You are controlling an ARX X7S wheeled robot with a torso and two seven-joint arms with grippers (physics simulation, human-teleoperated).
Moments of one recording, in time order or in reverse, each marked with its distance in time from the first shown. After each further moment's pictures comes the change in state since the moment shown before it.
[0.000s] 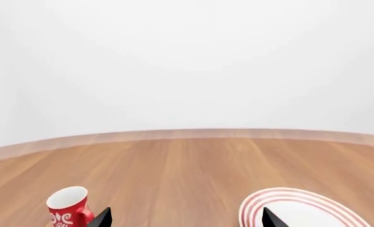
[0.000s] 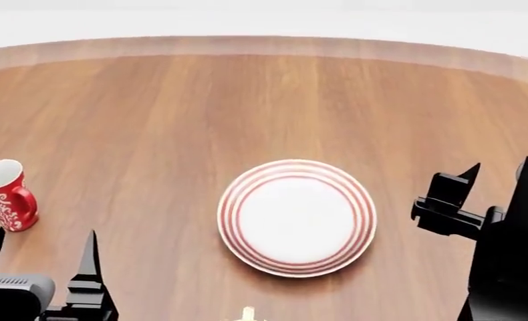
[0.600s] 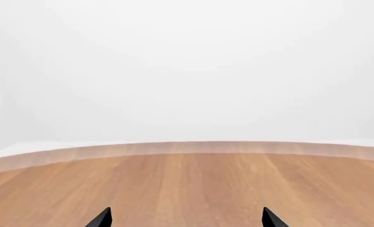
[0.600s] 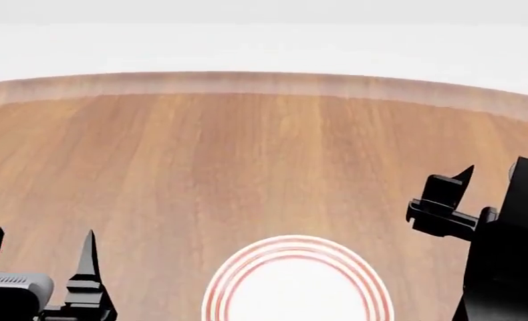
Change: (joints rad) left arm -0.007 -0.018 0.006 -0.011 -0.026 0.004 -0.021; right arm 0.006 0.005 -0.017 0.014 0.013 0.004 0.010
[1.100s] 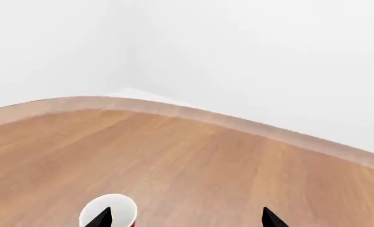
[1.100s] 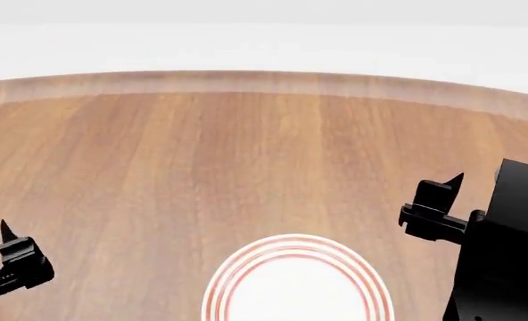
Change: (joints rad) left arm -0.131 0.091 -0.182 -0.165 -0.027 -0.092 -0.280; right arm 0.010 -0.001 -0.025 0.072 0.000 -0.017 0.010
